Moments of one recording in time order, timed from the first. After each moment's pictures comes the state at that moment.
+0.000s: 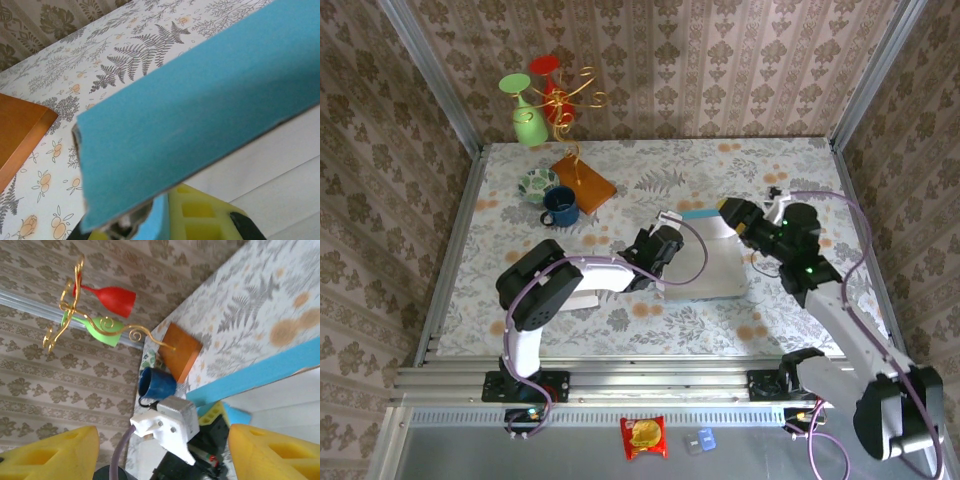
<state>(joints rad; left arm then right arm) -0.97 1.93 1.03 0.30 -0.64 -0.05 0.13 0.96 0.65 0.07 -0.44 0.94</state>
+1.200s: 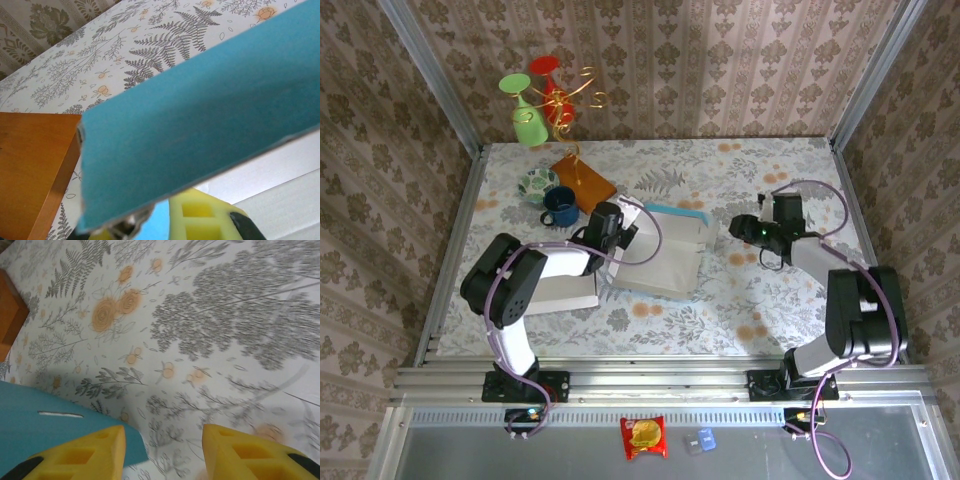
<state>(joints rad) -0.62 1.81 0.86 0.44 -0.14 0.25 0.02 1.53 0.78 -0.04 -0.37 0.40</state>
